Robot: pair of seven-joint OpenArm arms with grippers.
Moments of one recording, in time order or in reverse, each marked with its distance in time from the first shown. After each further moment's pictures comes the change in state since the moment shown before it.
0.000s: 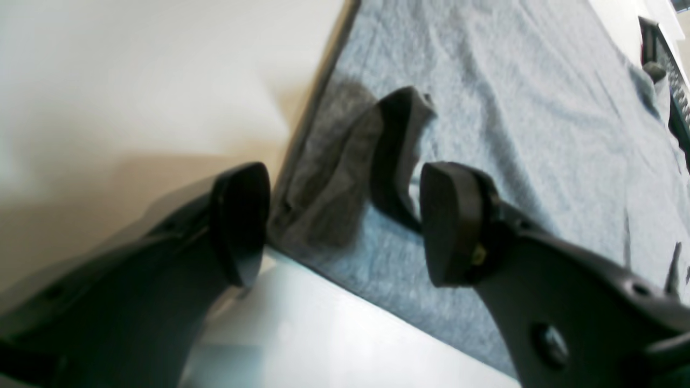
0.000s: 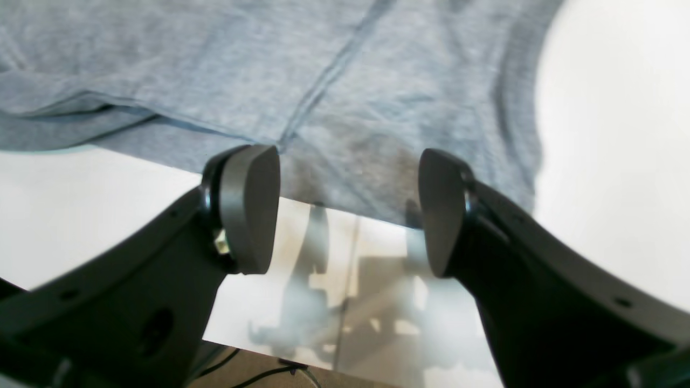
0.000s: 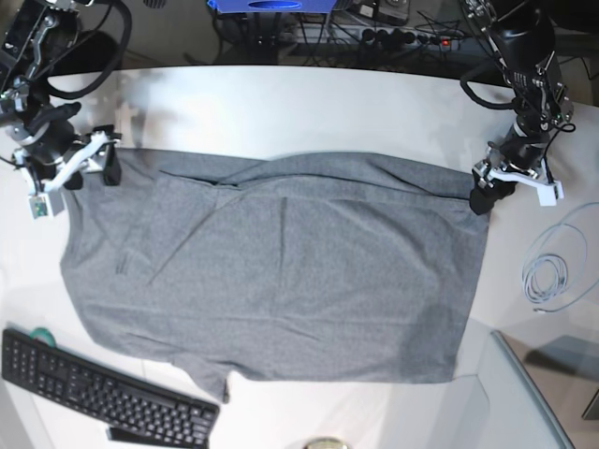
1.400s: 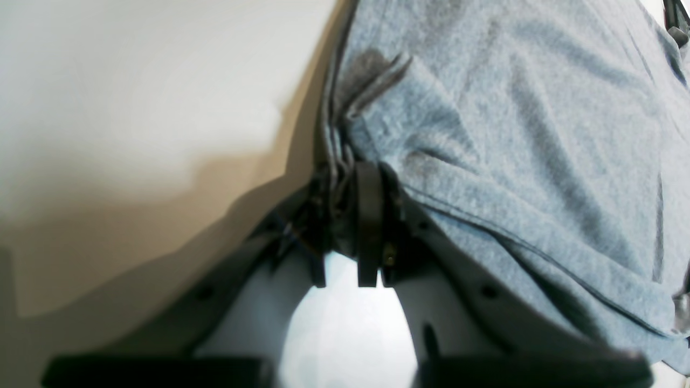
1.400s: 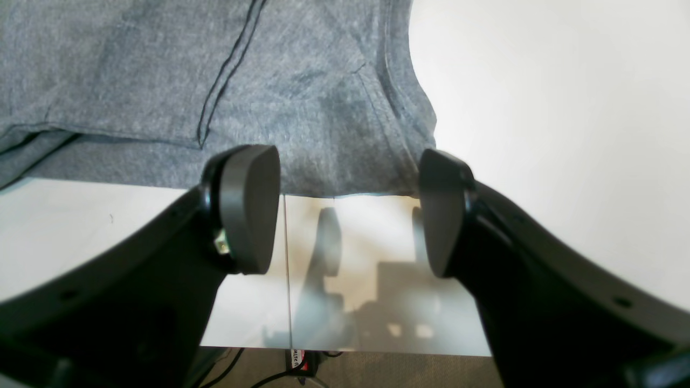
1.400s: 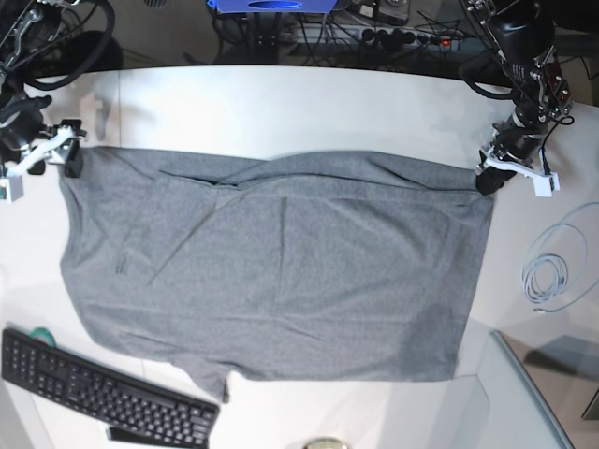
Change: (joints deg) left arm 1.6 0.0 -0.4 0.1 2.2 -0.2 0.5; right arm 0.3 -0.6 10.2 -0.2 0.0 0.0 0.1
